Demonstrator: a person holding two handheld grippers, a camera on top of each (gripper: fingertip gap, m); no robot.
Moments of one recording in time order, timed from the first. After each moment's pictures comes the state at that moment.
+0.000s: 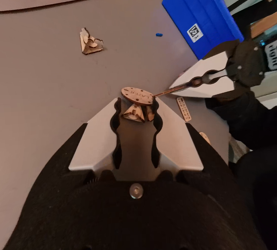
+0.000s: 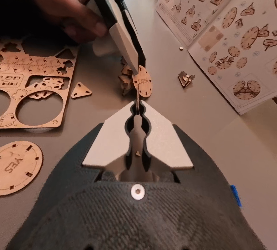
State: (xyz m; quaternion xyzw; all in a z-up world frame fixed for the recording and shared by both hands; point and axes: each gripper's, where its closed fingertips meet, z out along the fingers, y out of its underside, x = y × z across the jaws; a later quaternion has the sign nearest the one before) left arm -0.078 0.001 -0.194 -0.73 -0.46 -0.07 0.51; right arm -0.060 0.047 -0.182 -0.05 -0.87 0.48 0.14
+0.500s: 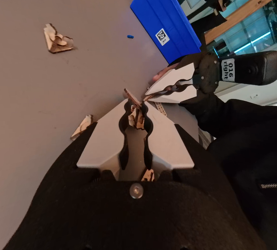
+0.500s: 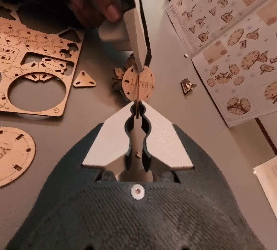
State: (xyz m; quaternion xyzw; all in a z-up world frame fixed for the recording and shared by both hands) left arm -0.061 0.014 -0.176 -0.70 -0.42 -0.16 0.55; right arm -0.051 0.044 -0.188 0.03 -0.87 0.45 0.19
